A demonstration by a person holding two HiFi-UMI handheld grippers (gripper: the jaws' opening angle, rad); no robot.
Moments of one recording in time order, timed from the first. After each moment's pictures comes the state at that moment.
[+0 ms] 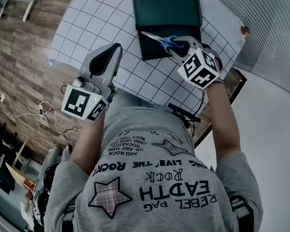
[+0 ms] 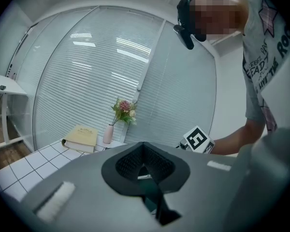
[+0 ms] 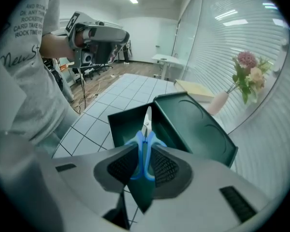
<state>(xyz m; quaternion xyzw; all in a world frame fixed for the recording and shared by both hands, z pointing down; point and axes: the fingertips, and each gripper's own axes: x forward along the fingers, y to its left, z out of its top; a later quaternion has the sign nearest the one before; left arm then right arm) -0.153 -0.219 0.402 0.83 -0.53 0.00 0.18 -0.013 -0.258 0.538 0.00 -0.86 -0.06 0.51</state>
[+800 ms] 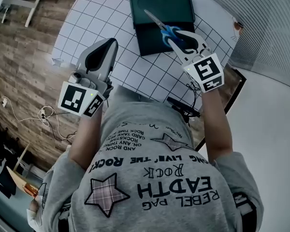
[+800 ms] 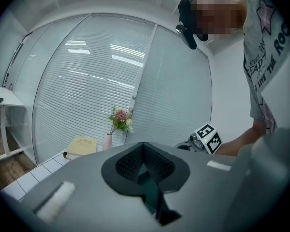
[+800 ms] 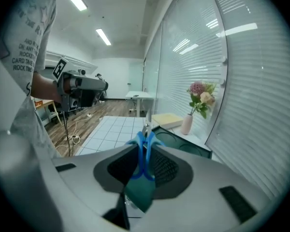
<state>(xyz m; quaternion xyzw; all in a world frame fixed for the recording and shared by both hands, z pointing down) -0.153 -0.209 0.365 0.84 -0.53 0.00 0.14 -0.015 -0.270 0.450 0.17 -0.94 0.01 0.29</state>
